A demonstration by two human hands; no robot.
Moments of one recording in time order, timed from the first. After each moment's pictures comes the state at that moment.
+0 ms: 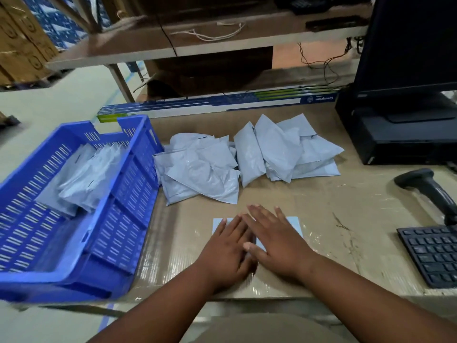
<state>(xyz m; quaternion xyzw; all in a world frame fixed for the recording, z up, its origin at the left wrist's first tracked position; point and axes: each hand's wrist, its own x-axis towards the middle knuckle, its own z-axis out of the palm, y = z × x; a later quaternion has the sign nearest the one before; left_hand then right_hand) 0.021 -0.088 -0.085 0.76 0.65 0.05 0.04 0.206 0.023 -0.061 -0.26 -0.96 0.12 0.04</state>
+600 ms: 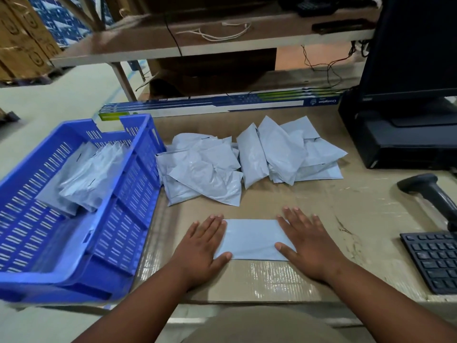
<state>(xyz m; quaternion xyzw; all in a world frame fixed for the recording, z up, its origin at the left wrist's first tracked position) -0.044 -0.115 -0.094 0.69 0.72 -0.01 0.06 0.265 0.056 -0.088 -0.37 -0.92 0.09 -0.05</state>
